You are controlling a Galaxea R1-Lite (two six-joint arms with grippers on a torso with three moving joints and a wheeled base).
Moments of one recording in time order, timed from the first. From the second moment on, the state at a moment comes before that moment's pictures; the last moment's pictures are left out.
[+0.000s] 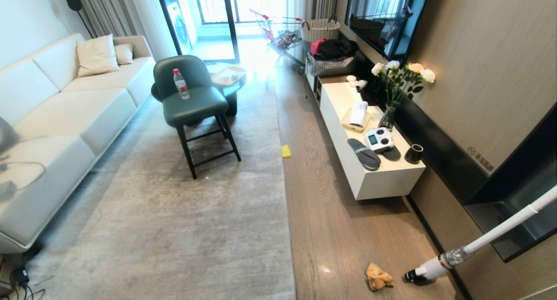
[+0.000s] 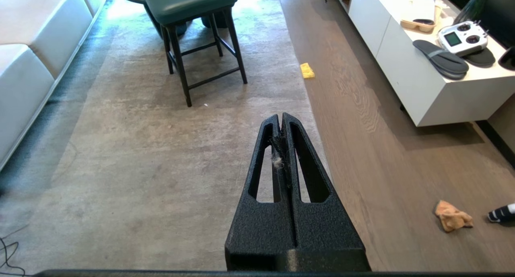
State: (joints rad) left arm 0.00 0.00 0.00 0.00 0.00 0.01; right arm 0.00 0.00 -0.02 0.06 0.02 -0.08
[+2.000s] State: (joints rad) left arm 0.00 0.00 0.00 0.00 0.00 0.01; right arm 0.00 0.00 -0.02 0.06 0.02 -0.07
